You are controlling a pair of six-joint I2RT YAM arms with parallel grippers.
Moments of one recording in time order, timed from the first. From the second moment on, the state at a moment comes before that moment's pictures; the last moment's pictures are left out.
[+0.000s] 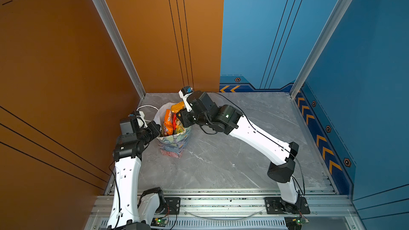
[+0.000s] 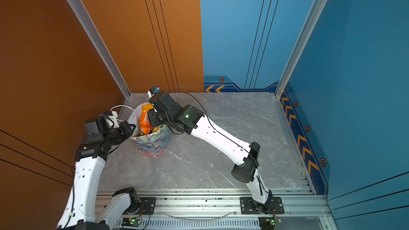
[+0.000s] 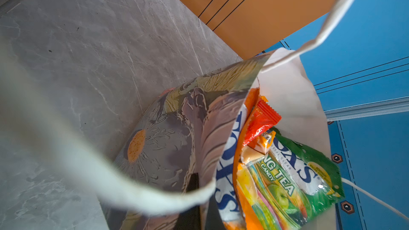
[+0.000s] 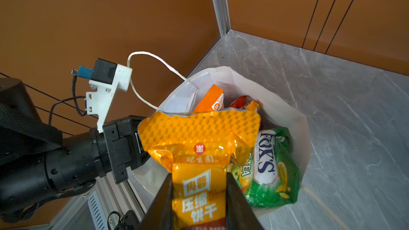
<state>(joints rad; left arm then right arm) 0.25 0.92 0.94 -0.65 0.41 -0.51 1.07 2.05 2.38 -0.86 0.10 0.44</state>
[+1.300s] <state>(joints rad) 0.25 0.92 0.94 -0.65 0.42 -0.51 1.09 2.21 2.47 -0.93 0.12 0.45</state>
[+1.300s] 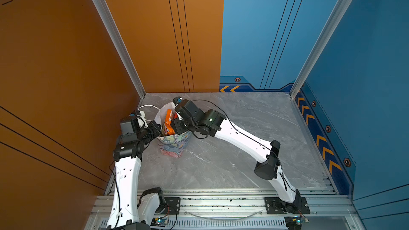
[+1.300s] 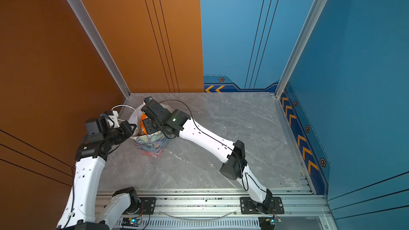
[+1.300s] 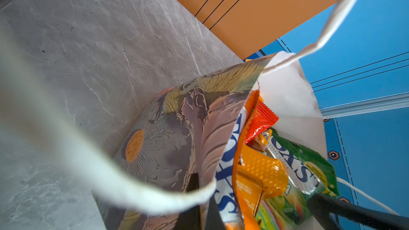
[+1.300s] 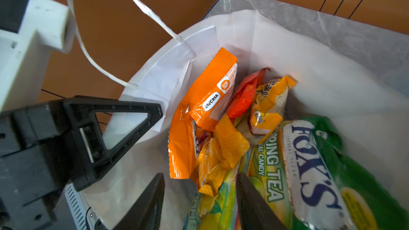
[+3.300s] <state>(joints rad) 0.03 0.93 0.97 -0.66 0.27 -0.52 1.01 2.13 2.28 -1.06 0.15 0.68</state>
